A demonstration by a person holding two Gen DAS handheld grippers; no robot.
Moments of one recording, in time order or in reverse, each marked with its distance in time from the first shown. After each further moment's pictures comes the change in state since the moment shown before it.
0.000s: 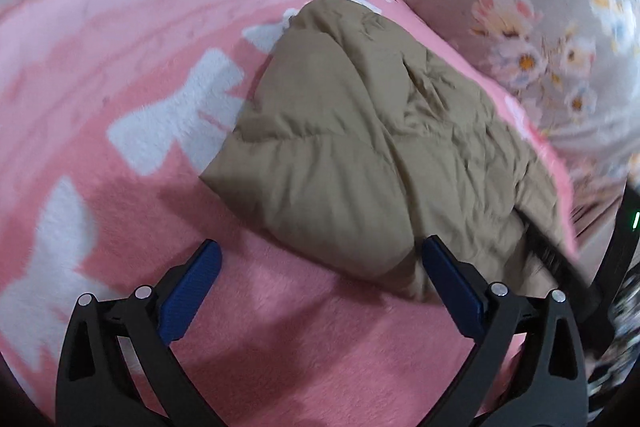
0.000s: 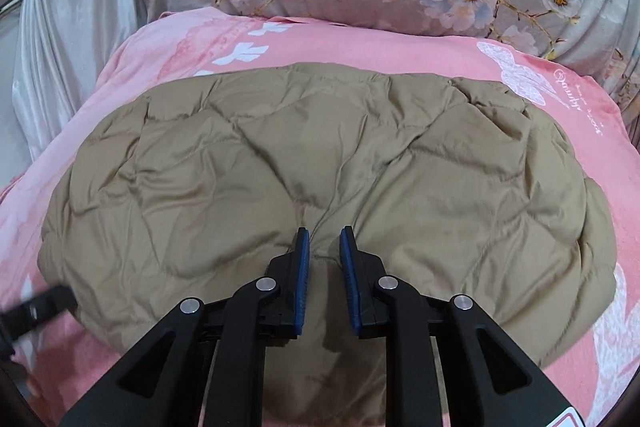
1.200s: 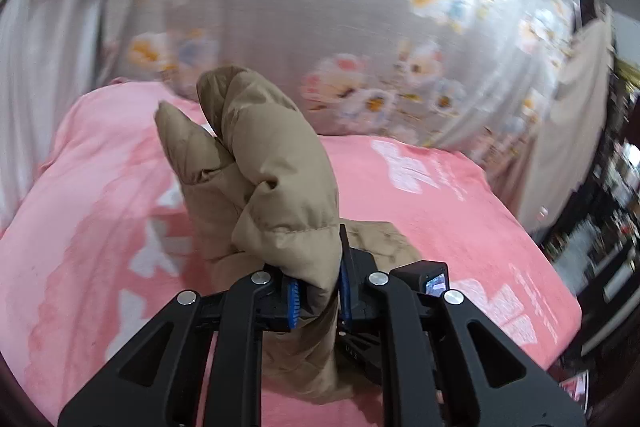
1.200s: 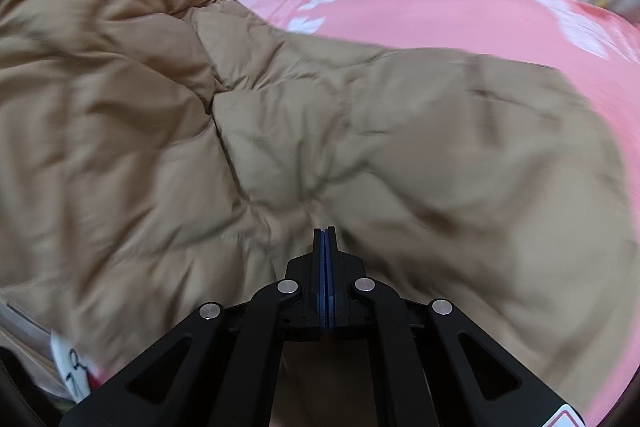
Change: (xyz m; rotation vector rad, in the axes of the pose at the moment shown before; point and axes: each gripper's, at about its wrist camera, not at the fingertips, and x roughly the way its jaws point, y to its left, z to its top) left arm -0.123 -0.164 0.064 0.545 -0.243 -0.253; right arm -0.016 -0.010 0.008 0.103 0.129 0.261
